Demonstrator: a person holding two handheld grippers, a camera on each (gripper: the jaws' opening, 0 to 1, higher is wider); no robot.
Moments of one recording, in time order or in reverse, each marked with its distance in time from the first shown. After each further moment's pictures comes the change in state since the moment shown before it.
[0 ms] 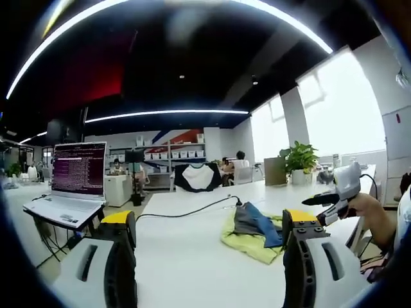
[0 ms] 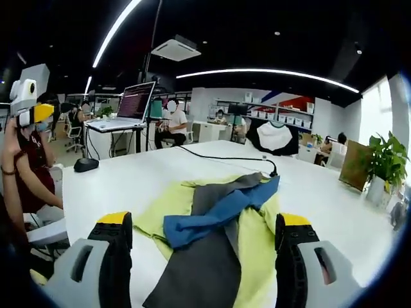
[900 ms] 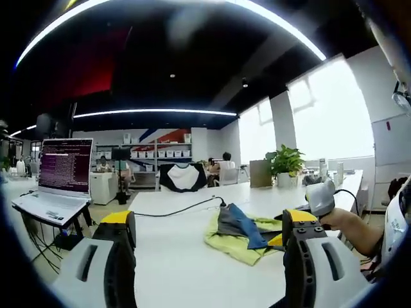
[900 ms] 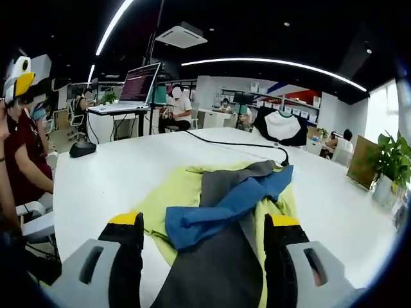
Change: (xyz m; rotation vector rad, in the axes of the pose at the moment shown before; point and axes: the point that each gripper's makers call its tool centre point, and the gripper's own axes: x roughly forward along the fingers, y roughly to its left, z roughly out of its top) left arm 0.002 -0.023 -0.003 -0.043 0.007 -0.112; right arm 0.035 0.015 -0.019 0.020 0.032 0.035
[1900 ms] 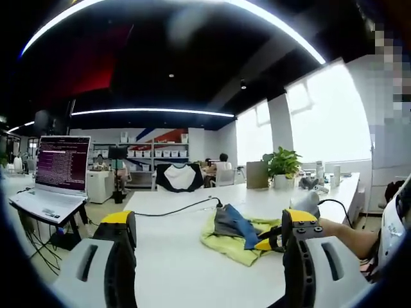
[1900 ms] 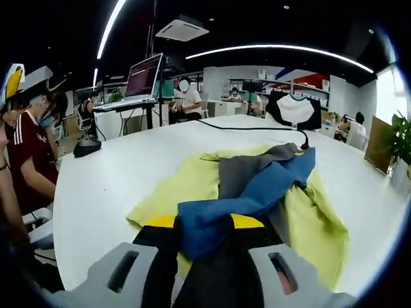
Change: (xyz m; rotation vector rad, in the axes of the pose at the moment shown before) left arm 0.002 0.002 -0.001 -0.014 0.002 -0.016; right arm 0.036 0.019 -0.027 0.049 0.100 0.101
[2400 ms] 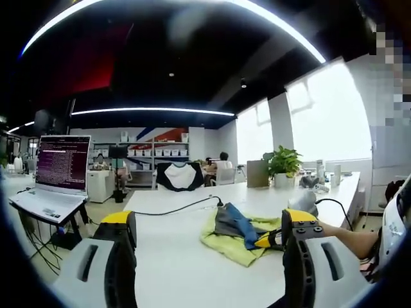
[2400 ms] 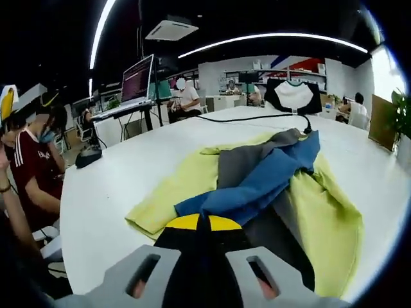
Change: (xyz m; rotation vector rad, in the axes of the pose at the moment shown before) left arm 0.002 -0.001 -0.003 0.002 0.009 0.002; right arm 0.004 0.001 -0.001 0.112 0.019 0.042
